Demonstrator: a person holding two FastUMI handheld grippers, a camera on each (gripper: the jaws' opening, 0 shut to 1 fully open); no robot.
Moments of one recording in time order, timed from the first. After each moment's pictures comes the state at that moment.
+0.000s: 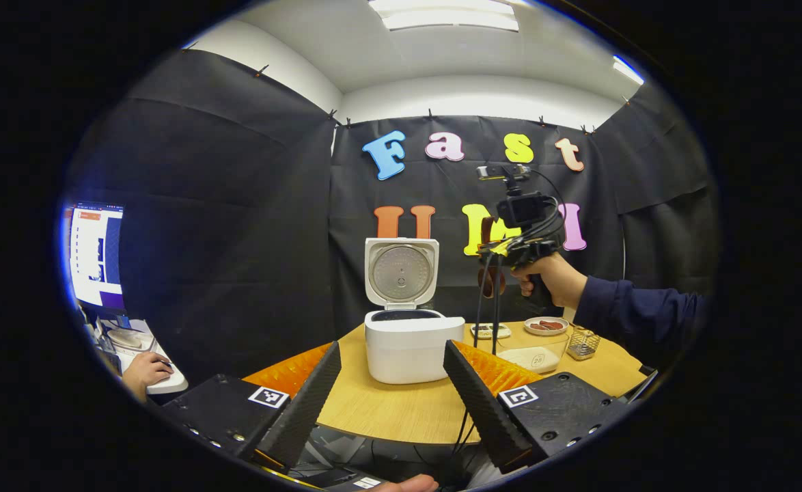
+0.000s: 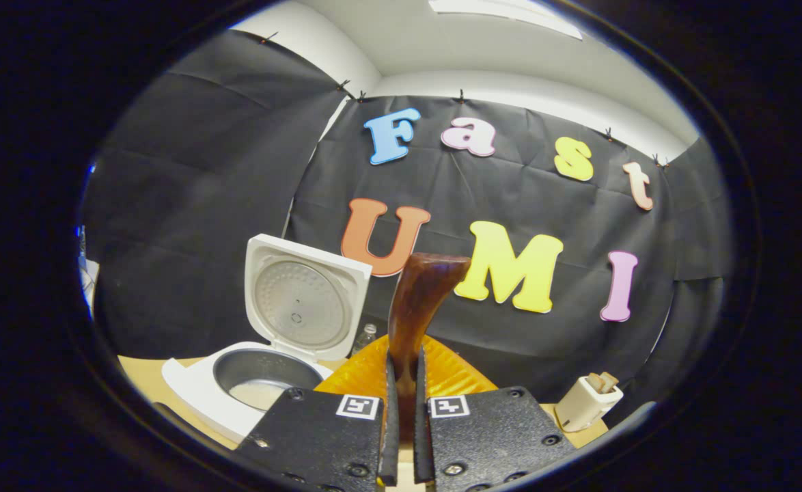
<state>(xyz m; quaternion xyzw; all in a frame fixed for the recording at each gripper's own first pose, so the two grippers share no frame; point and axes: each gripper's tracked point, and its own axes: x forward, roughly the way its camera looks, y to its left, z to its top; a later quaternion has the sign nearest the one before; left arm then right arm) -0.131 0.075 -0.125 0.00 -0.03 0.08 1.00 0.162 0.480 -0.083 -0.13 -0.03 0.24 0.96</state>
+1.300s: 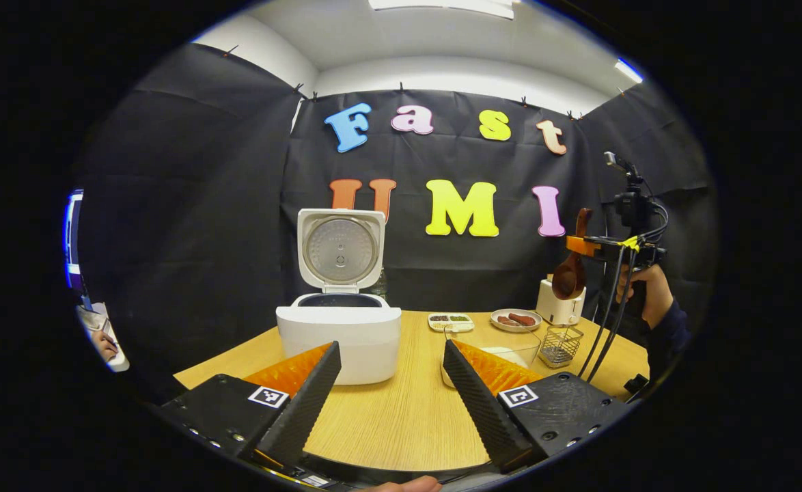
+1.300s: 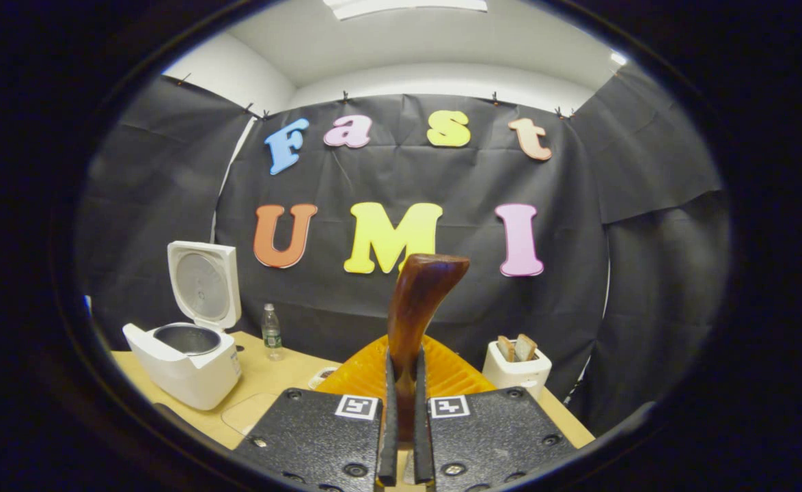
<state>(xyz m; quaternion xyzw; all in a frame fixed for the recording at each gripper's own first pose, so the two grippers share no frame) -0.032 -0.022 -0.156 -0.02 0.03 0.03 1.00 0.203 0.185 -0.115 -0.03 -0.01 0.15 0.99</state>
